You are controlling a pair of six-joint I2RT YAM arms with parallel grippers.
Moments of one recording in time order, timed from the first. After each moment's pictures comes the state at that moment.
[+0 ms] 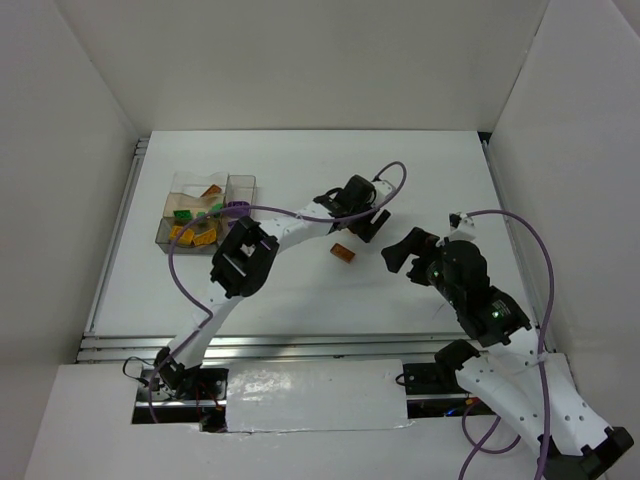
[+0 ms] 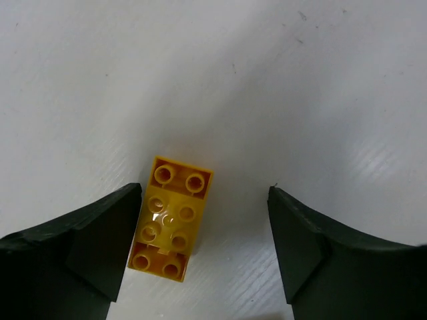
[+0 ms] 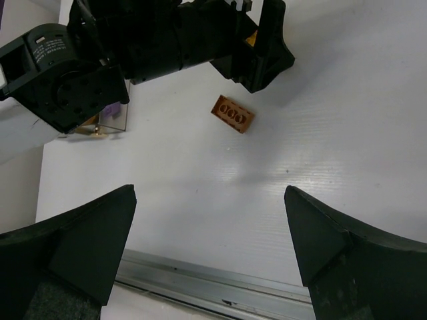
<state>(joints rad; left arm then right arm) -0.76 2.44 2.00 -0.32 0.02 0.04 0.49 0.58 0.69 -0.54 0.16 0.73</state>
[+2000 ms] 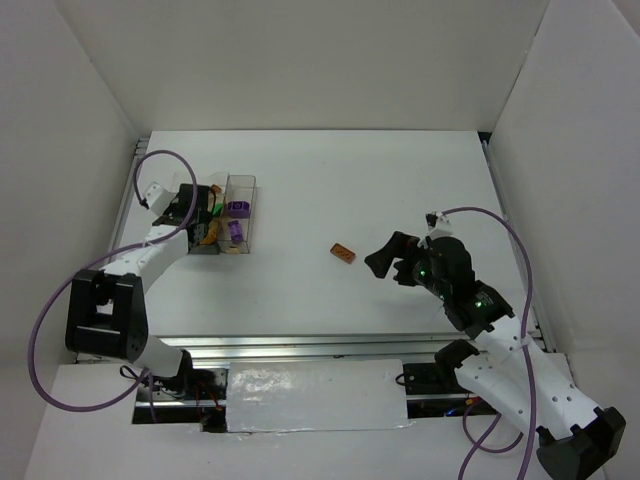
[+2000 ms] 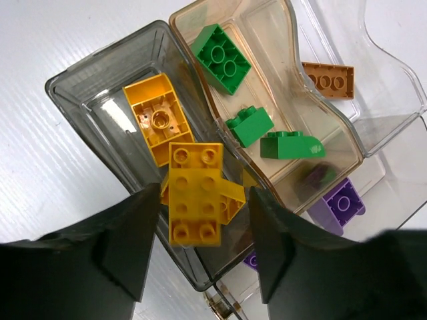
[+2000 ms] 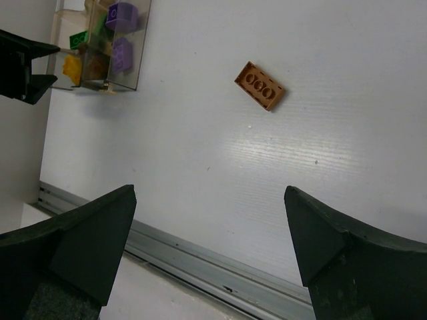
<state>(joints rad) -0.11 1.48 0.92 -0.32 -0.59 -1.01 0.49 0.66 0.61 -0.40 -0.02 0.69</state>
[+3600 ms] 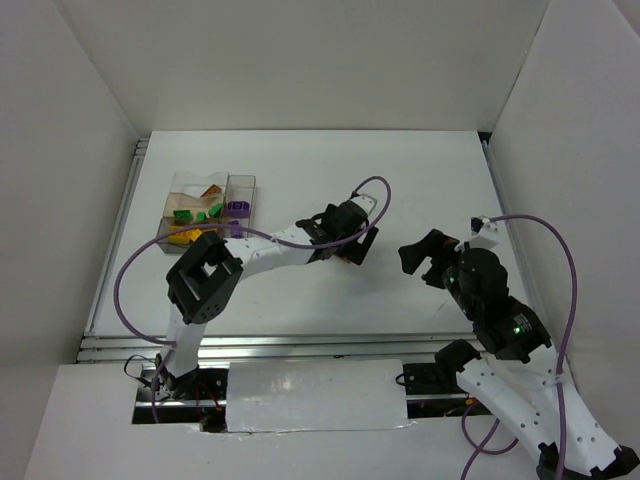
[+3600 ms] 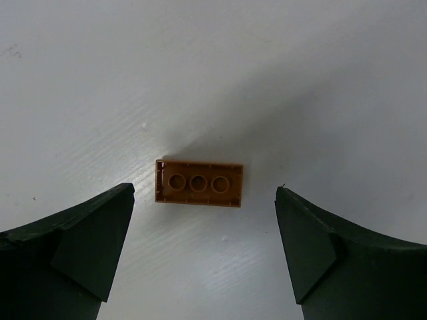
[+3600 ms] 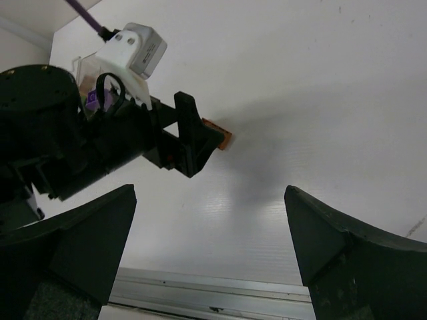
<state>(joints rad) -0.89 1.99 1.47 -0.26 -0.28 -0.26 0.49 0.50 0.77 -0.67 0.28 0.70</state>
